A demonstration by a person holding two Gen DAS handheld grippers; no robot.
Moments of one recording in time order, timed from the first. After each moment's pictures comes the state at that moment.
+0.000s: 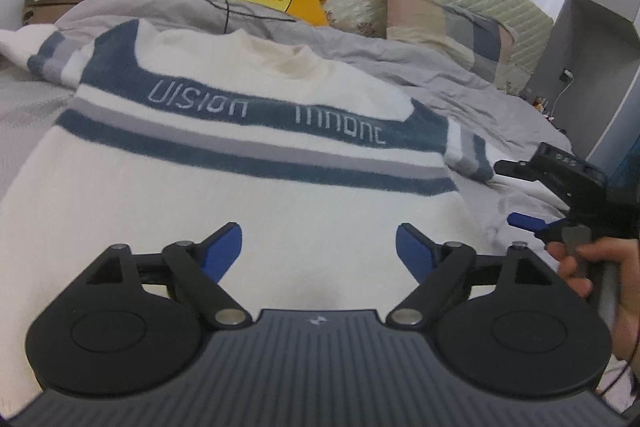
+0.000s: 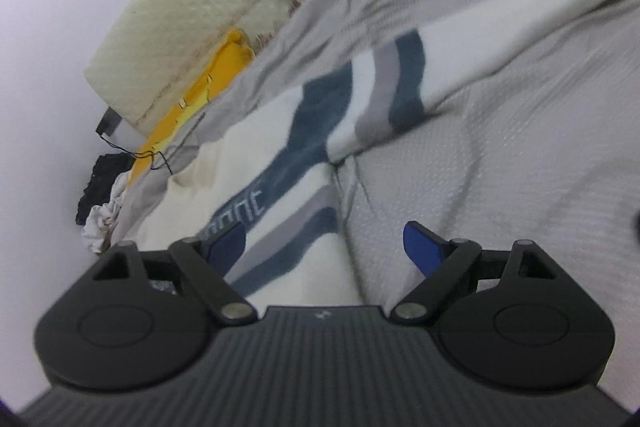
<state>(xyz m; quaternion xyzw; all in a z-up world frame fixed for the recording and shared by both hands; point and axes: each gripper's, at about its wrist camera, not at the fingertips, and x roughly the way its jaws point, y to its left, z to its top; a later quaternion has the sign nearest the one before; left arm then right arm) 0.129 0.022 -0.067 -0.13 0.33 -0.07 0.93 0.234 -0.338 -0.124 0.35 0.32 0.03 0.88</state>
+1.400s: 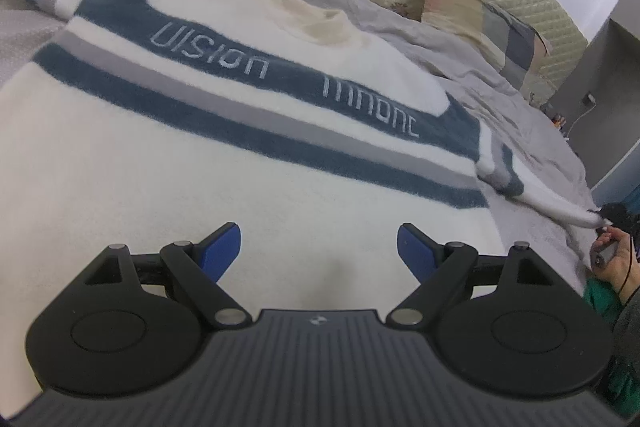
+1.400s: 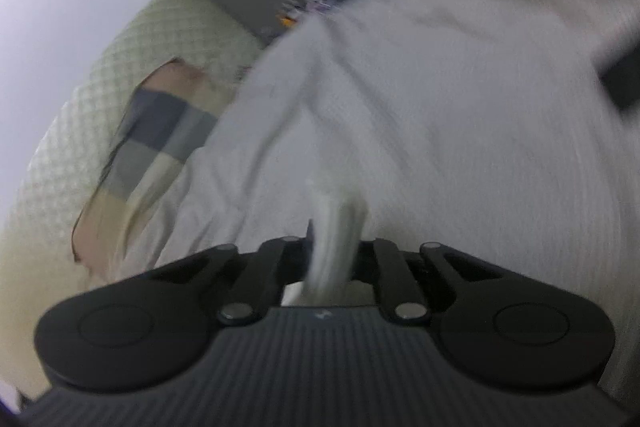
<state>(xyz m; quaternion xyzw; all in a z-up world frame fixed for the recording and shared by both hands) 0.187 0.028 -0.103 -0.20 0.38 -0.05 0.90 0.320 -0.645 -0.135 0.43 0.11 -0.25 0.86</state>
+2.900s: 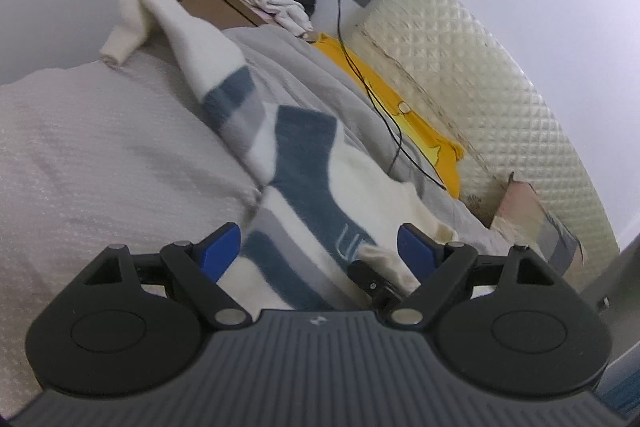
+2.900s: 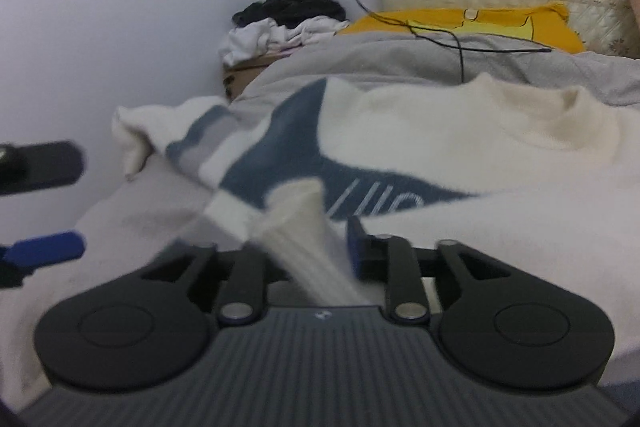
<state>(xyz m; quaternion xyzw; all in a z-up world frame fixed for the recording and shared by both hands) 0.183 0.243 -0.067 -0.36 0.21 0.10 0.91 0.290 0.026 -0.114 0.02 0.28 0.33 0.90</state>
